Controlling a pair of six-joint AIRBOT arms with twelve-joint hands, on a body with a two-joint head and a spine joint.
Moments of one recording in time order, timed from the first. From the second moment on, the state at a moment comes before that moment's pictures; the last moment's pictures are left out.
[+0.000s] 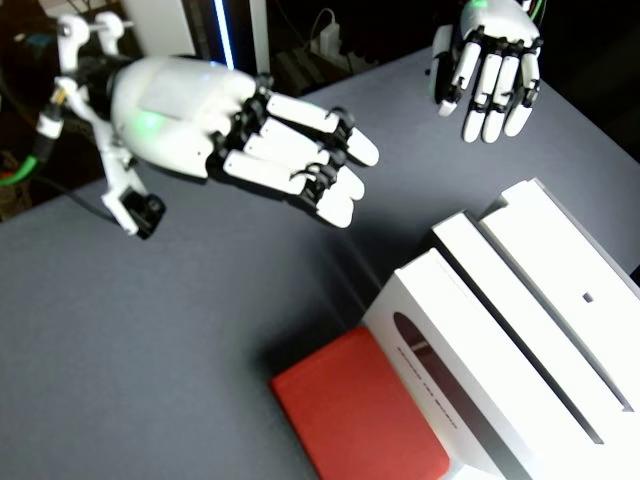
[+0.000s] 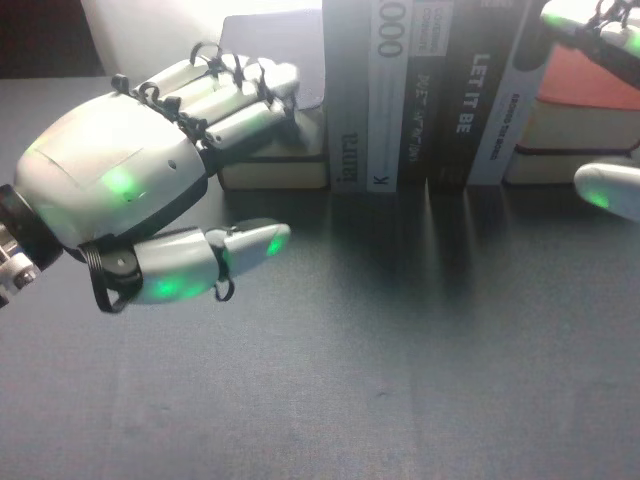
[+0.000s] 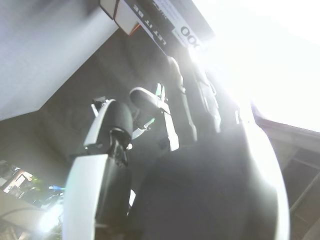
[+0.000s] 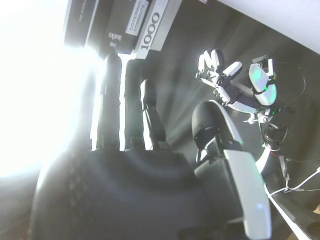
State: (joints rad) left arm 0.85 -0.76 0.99 0.09 -0.99 0.91; right arm -0.94 -0.69 0.86 0.07 1.01 -0.98
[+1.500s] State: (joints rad) left arm 0.98 -0.75 0.98 -0.04 -1.10 0.90; right arm -0.57 -0.90 1.10 0.18 0.75 -1.12
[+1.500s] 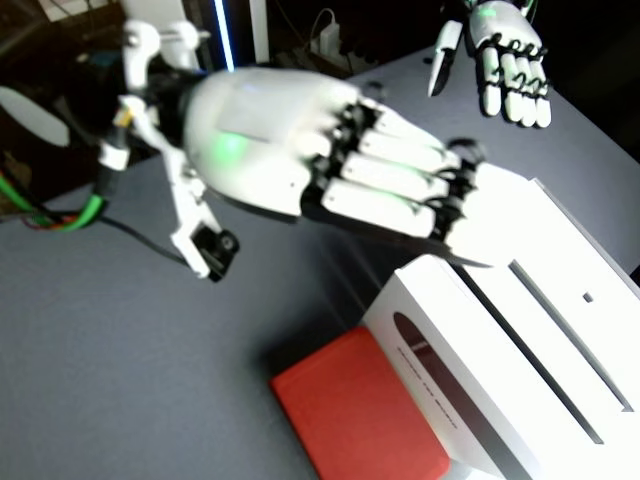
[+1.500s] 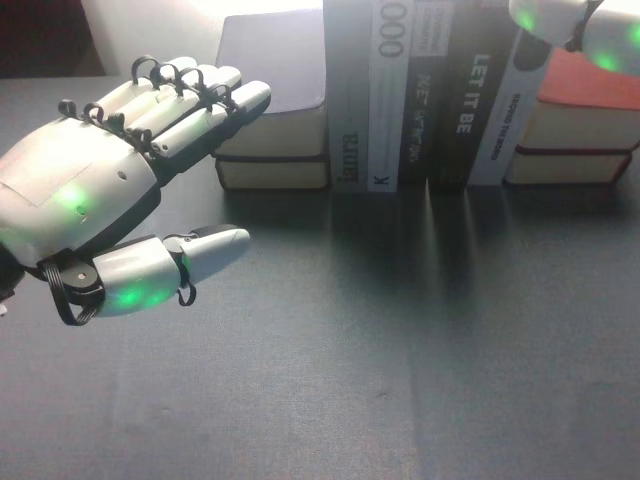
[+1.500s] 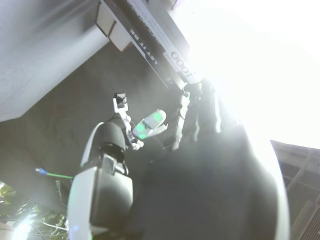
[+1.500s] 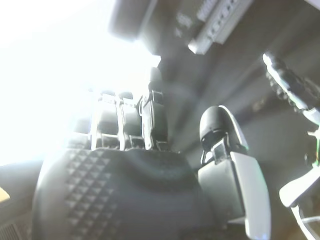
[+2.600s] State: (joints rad) left arm 1.04 -0.74 0.97 -0.12 -1.18 0.90; right arm -0.70 -0.80 0.94 0.07 0.89 -1.05
